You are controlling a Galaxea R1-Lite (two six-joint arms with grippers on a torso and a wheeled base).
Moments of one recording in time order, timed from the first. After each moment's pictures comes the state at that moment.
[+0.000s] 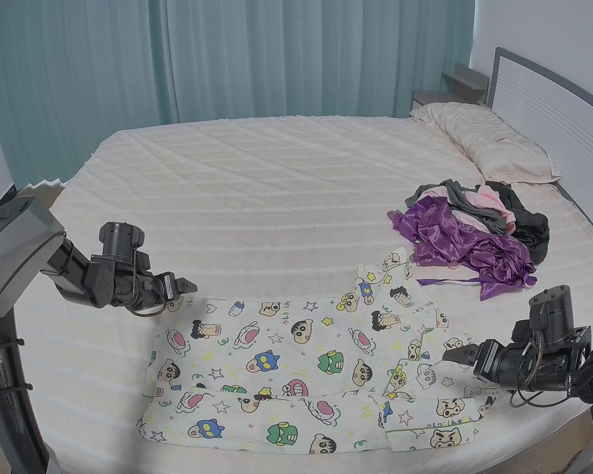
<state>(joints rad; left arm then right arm) -0.05 2.21 -1.09 -0.34 -0.18 -0.32 0.37 1.64 -0.28 -0.60 0.02 0.81</state>
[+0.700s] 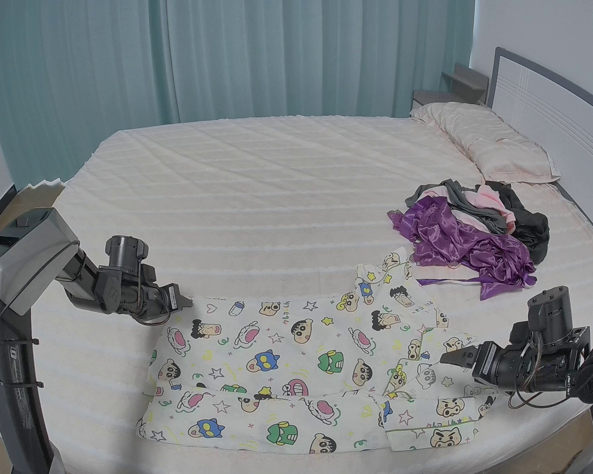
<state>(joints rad) -0.03 2.32 -1.15 -0.34 -0.27 -0.31 0.36 1.65 -0.27 -0.60 0.05 0.81</state>
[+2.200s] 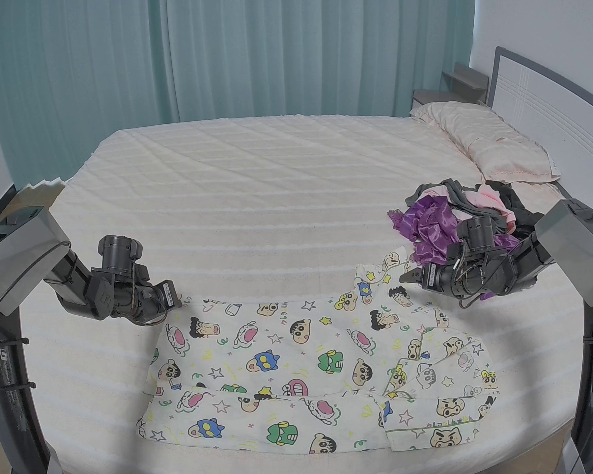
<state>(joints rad) -0.03 2.25 -1.04 -0.43 -0.27 -0.43 0.15 2.36 -1.28 -0.36 0.23 0.35</state>
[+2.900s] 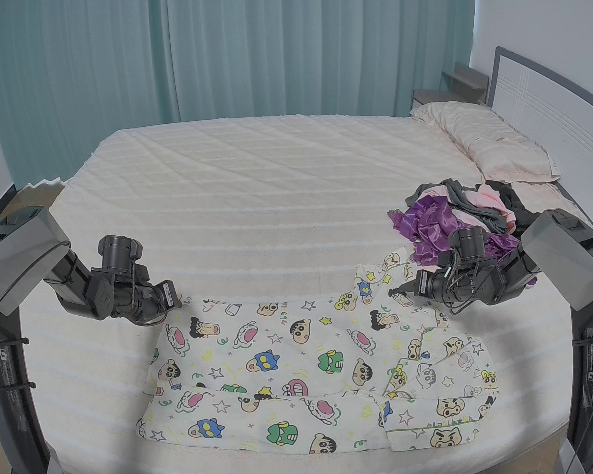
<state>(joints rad) -0.03 2.25 -1.04 -0.43 -0.27 -0.44 0.16 2.44 -1.31 -0.43 0.27 0.35</state>
